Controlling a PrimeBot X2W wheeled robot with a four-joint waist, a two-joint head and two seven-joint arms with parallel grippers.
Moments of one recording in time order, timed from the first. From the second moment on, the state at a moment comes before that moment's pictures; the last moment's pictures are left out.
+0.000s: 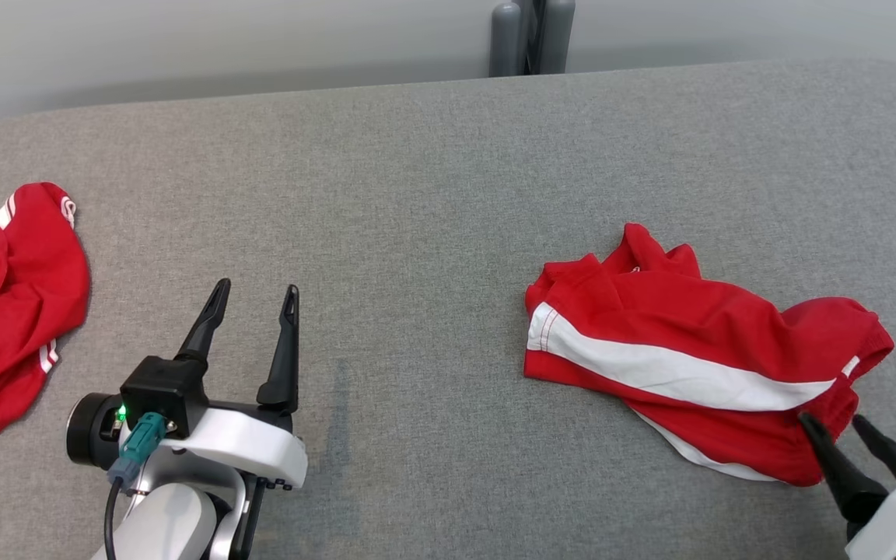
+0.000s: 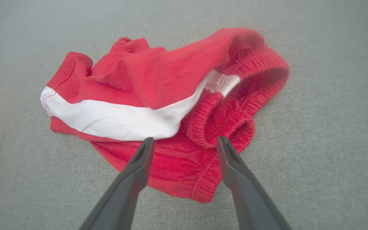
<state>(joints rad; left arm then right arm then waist) -0.26 0.37 -0.54 0.06 -0.54 0.35 -0.19 0.10 -0.18 -0.14 -0.11 0.53 0.13 0.46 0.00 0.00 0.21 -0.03</state>
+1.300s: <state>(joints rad) -0.21 0.39 -0.53 0.03 -0.56 0.38 -0.21 -0.07 -0.15 -0.02 -0.03 0.30 0.13 -0.10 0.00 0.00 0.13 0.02</state>
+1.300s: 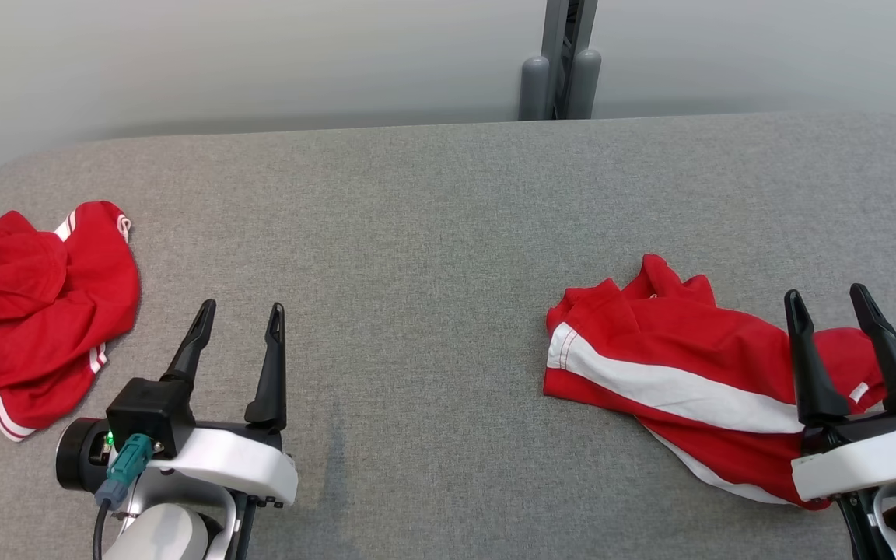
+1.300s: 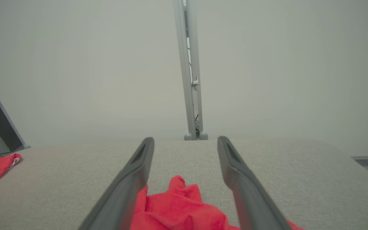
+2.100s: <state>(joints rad) -0.21 0.39 -0.53 0.03 -0.57 0.39 -0.21 0.03 -0.16 -0.18 -0.01 0.33 0.13 0.03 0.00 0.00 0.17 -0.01</state>
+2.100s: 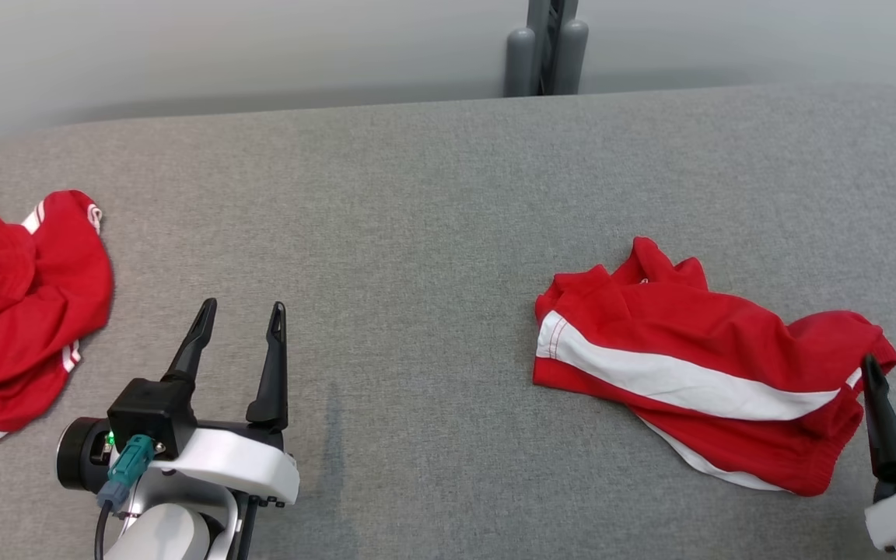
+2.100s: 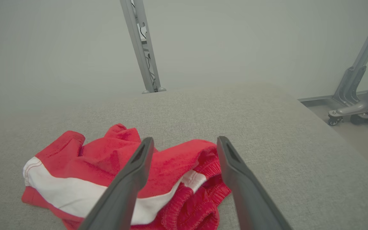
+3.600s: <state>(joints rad) -0.28 0.37 -0.56 0.06 -0.56 0.38 -0.22 -0.19 -0.51 0.17 -0.26 0.50 0.13 0.61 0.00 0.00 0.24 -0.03</state>
